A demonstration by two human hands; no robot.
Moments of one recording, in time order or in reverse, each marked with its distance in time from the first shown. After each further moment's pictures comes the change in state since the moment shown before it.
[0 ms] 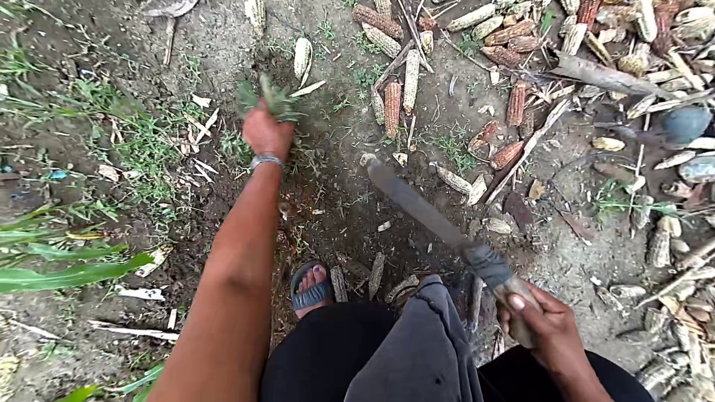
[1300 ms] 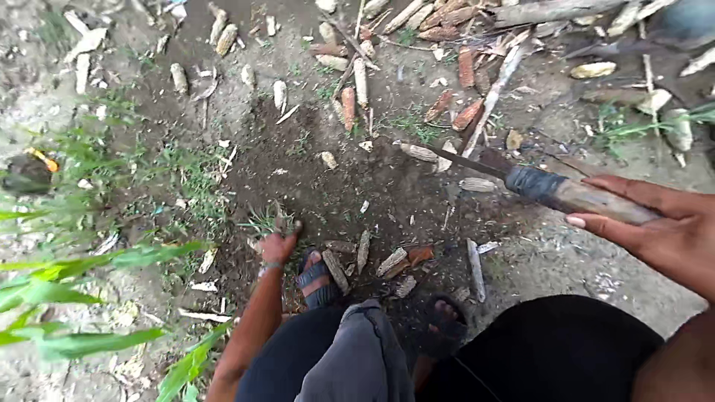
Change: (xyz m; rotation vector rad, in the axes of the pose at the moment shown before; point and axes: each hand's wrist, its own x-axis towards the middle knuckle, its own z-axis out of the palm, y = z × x) left_hand -0.218 -0.109 0.009 0.297 -0.286 -0.221; right_hand -0.003 -0.065 -0.165 -0.984 0.151 -0.314
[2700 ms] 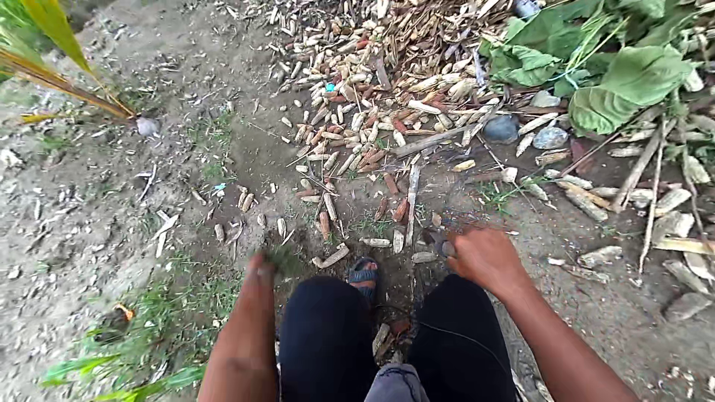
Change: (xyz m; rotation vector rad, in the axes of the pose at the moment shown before) left_hand -0.083 0.257 -0.199 -1.144 0.097 0.013; right_hand 0.035 -0.033 -0.072 -0.223 -0.142 0.010
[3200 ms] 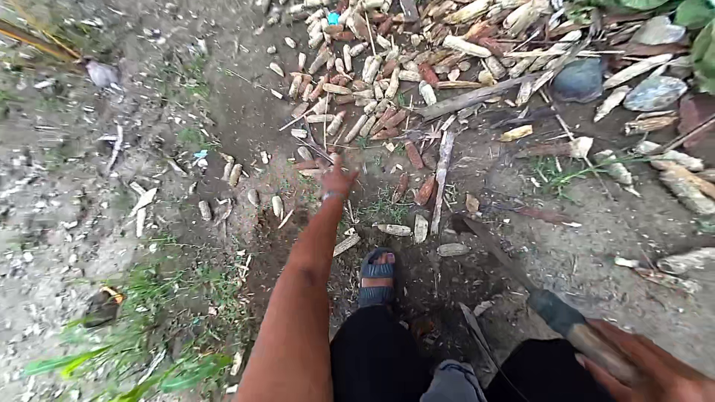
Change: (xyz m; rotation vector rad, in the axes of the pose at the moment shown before) left_hand 0.108 -0.018 0.232 1.107 -0.331 0.545; right_hand -0.110 0.070 0.106 0.311 0.020 0.267
